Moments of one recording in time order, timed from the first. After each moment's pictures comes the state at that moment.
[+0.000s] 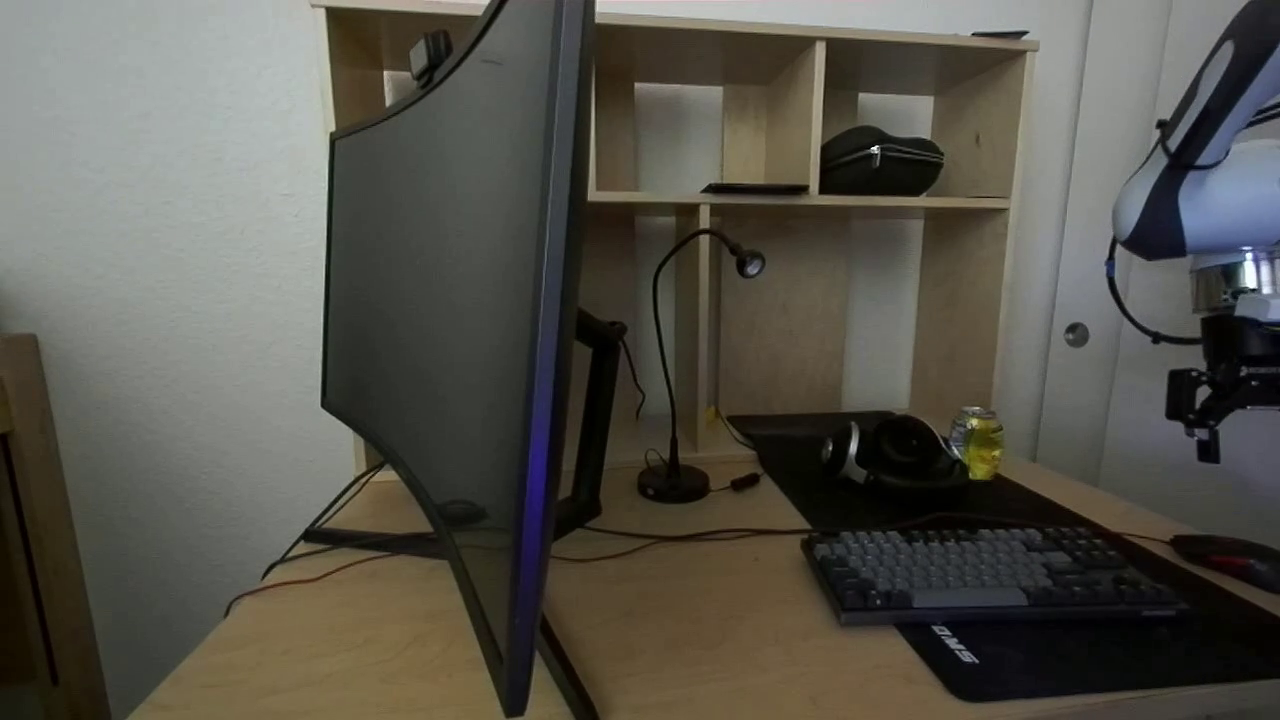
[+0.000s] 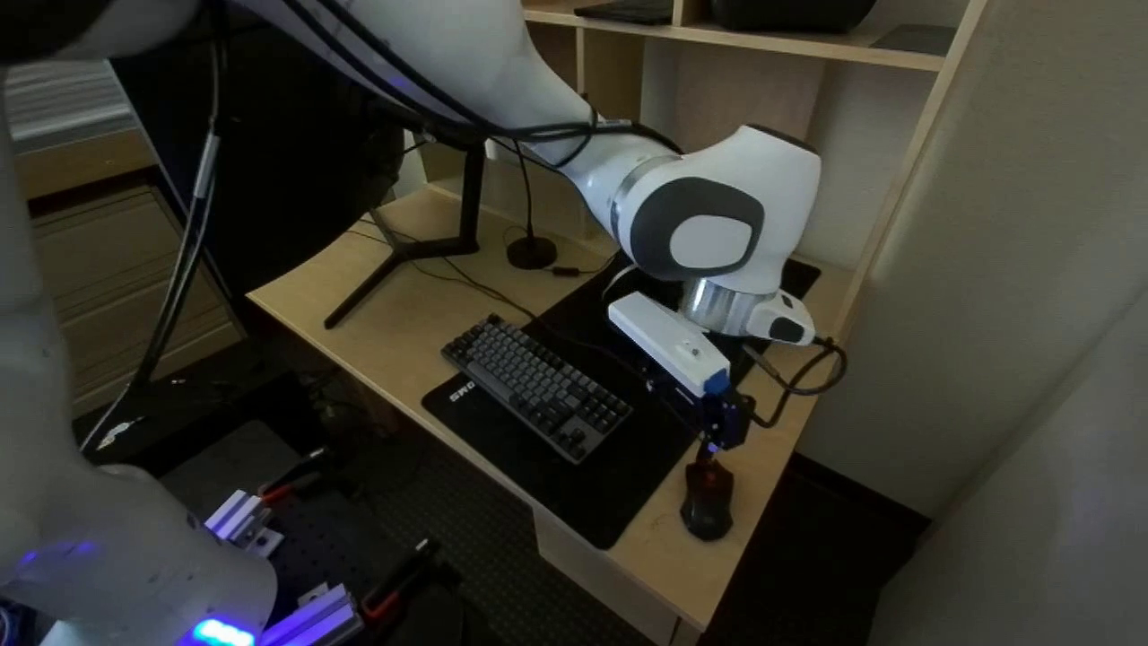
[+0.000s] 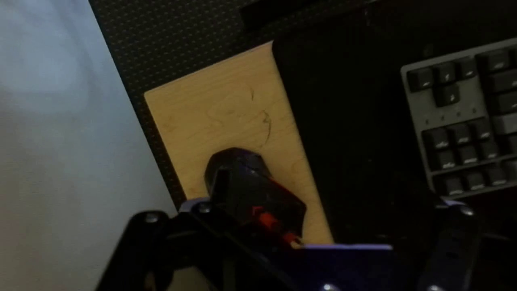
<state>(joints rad) -0.30 0.40 -0.35 -1.93 0.02 2.10 -0.28</state>
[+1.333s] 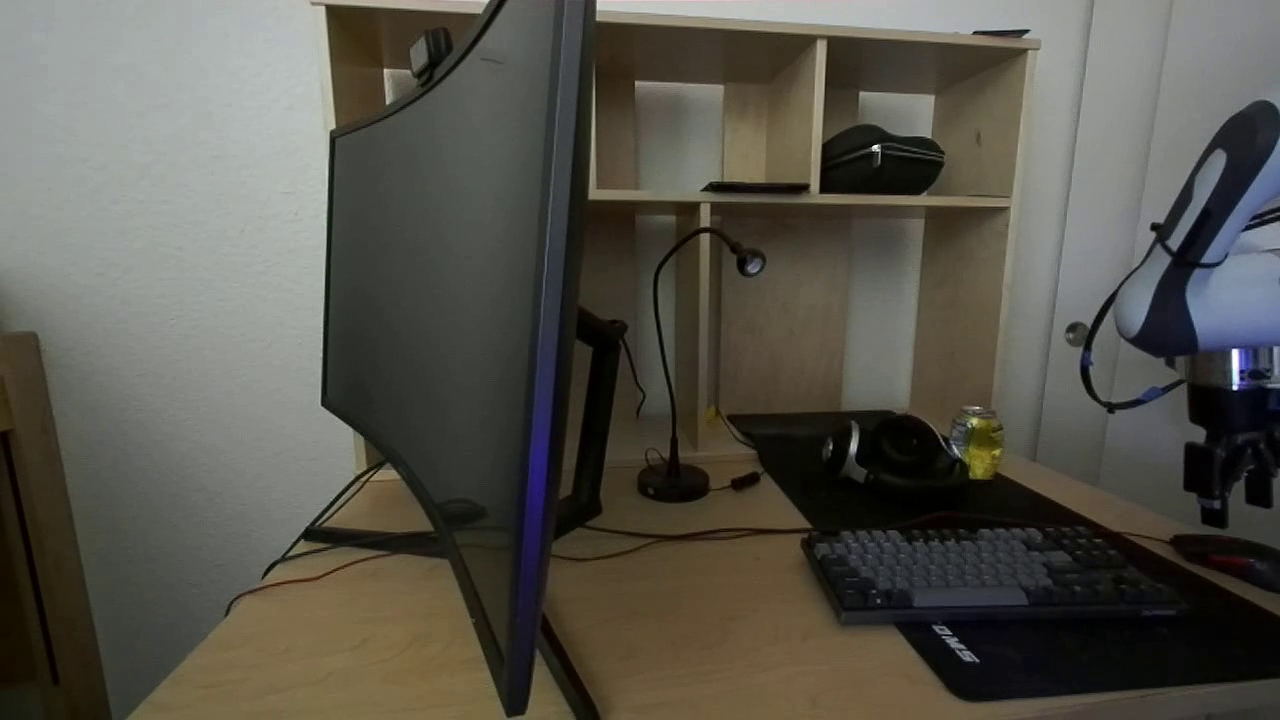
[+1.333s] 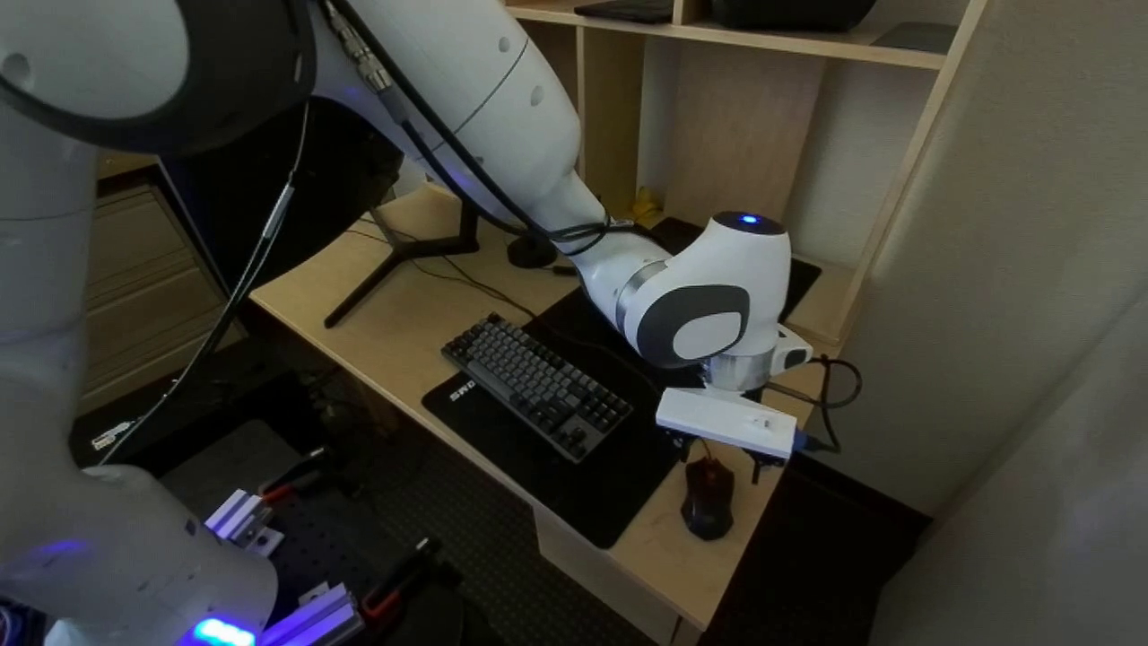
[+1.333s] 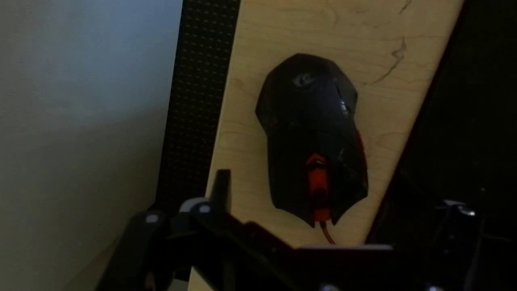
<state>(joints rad) -0.45 0.57 -0.21 -1.93 -0.09 2.51 -0.77</state>
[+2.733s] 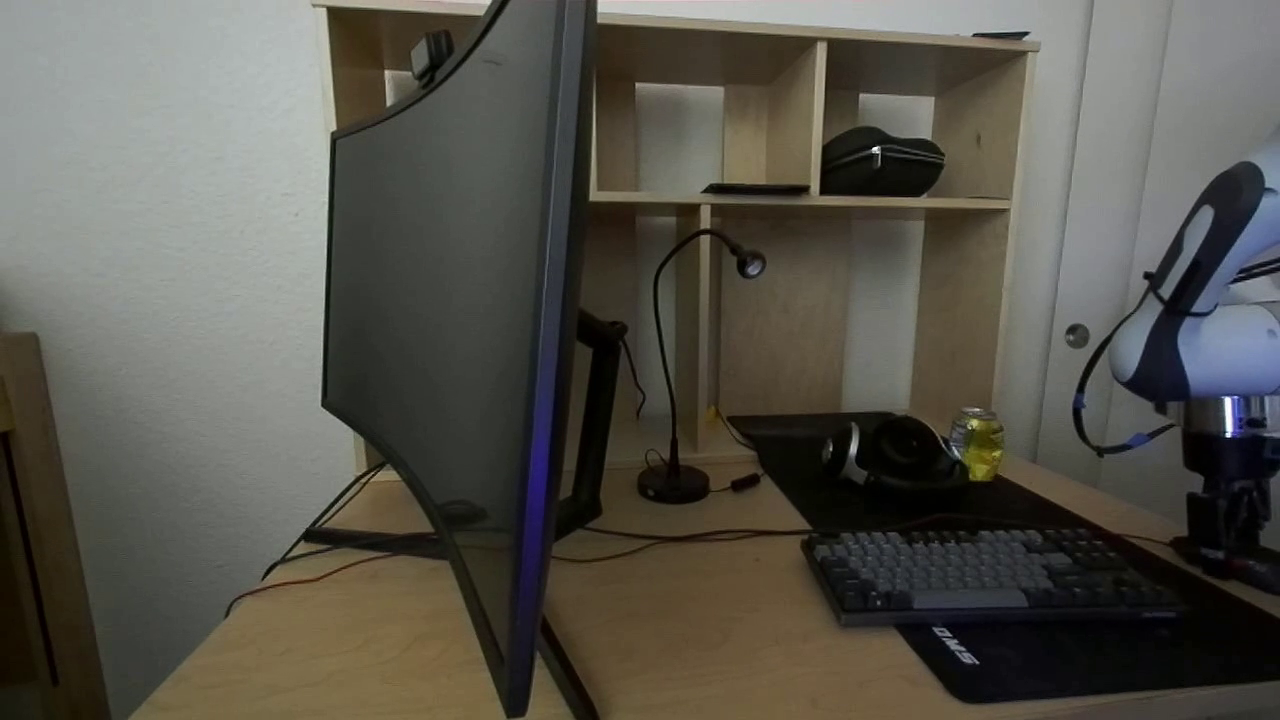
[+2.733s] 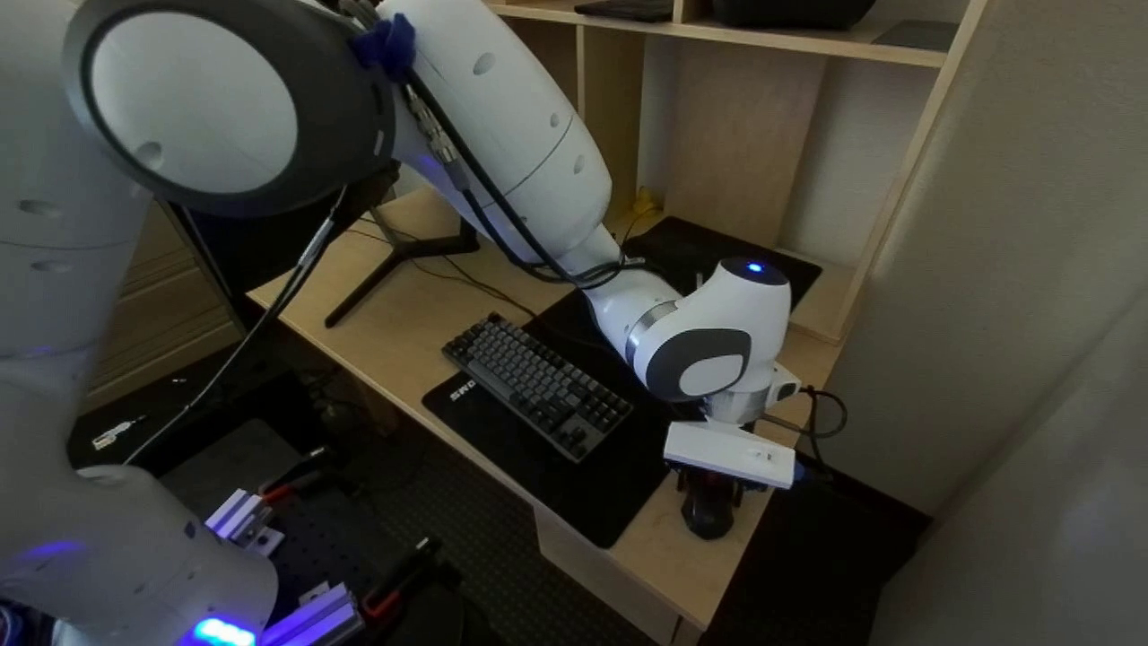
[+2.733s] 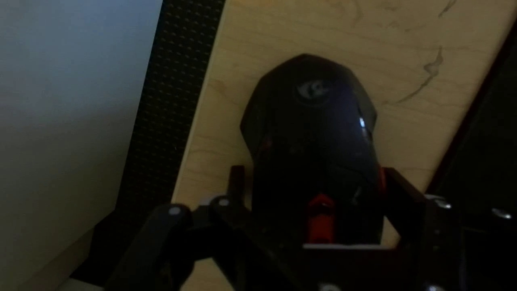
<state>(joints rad) -0.51 0.69 -0.15 -1.87 -0.09 2.51 -0.87</state>
